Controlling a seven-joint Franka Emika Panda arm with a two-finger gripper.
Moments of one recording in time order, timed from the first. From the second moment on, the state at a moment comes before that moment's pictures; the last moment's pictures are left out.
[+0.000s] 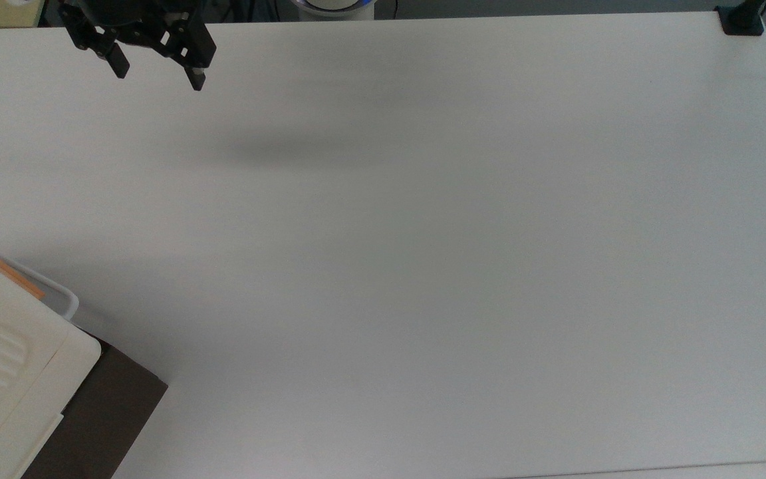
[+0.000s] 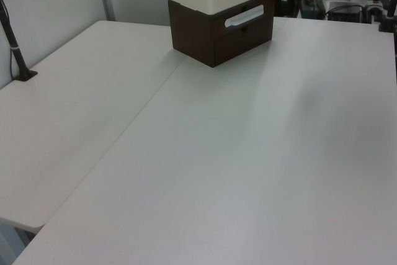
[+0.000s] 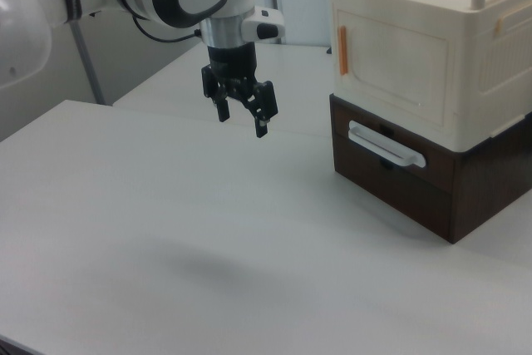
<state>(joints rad) -0.07 0.20 -0.20 -1.43 0.08 1.65 -0.08</state>
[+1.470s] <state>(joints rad) -0.07 0.20 -0.20 -1.44 0.08 1.73 -0.07</state>
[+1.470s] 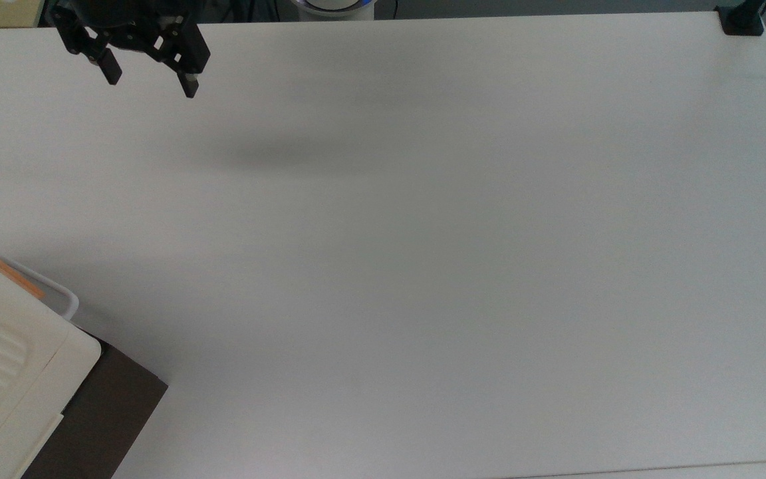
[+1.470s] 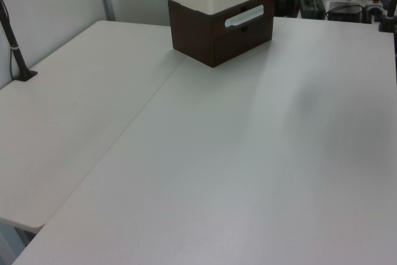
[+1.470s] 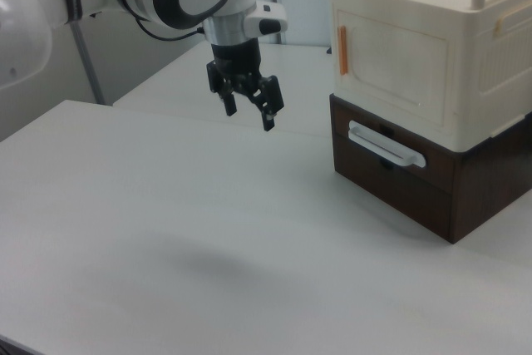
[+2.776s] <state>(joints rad) -0.08 0.33 -0.20 -1.46 0.13 2.37 0.03</state>
